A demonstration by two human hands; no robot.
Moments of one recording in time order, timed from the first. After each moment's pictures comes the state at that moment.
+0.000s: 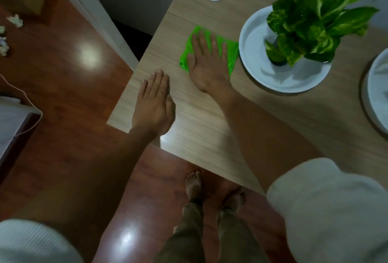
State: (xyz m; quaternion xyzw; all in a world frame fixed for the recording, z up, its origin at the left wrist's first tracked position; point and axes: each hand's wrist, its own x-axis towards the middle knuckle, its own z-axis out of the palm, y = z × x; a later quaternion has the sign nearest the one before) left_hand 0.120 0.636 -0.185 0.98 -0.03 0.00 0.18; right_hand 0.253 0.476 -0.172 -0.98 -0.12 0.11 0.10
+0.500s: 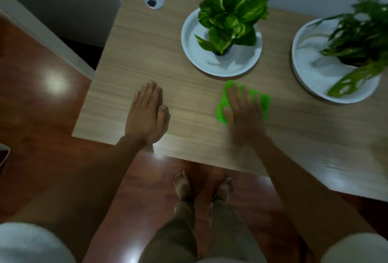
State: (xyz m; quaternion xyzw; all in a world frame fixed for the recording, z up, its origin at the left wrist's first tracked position) left_hand 0.099 0.568 -0.170 0.97 -0.12 -0.05 0.21; right_hand 0.074 0.252 -0.176 -1.00 -0.03 0.05 0.04
